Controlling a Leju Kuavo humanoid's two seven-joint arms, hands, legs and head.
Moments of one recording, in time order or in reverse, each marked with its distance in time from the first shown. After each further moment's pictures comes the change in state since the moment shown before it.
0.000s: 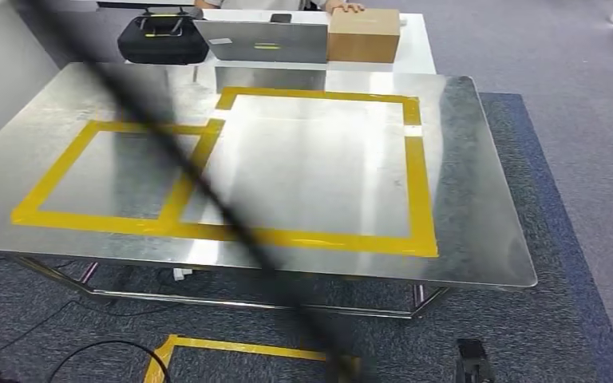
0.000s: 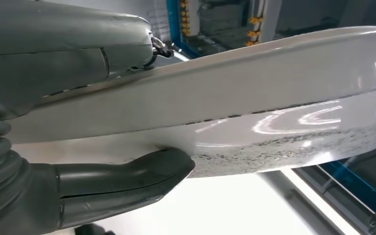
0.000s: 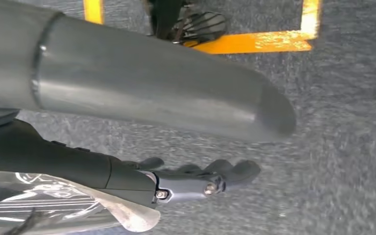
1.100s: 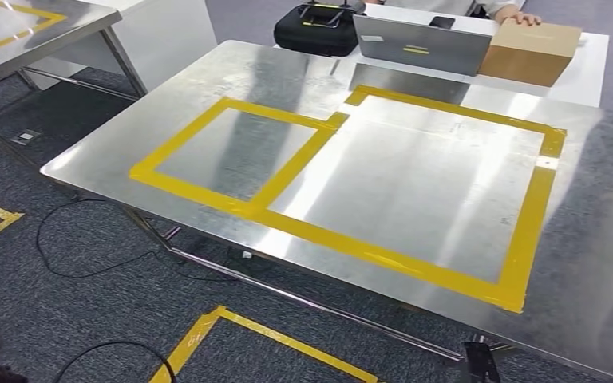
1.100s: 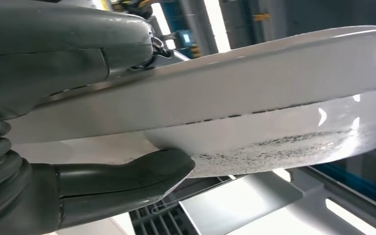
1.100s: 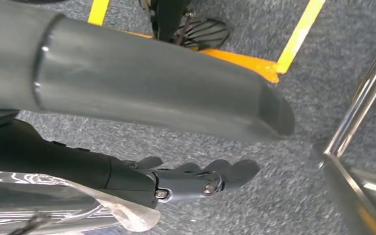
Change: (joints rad) left arm -0.008 0.042 -0.004 0.014 -0.096 0.001 0.079; right arm -0.006 0.006 0.007 0.006 -0.017 0.025 0.014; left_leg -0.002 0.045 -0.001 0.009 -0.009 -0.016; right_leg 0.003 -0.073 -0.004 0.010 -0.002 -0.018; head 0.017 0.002
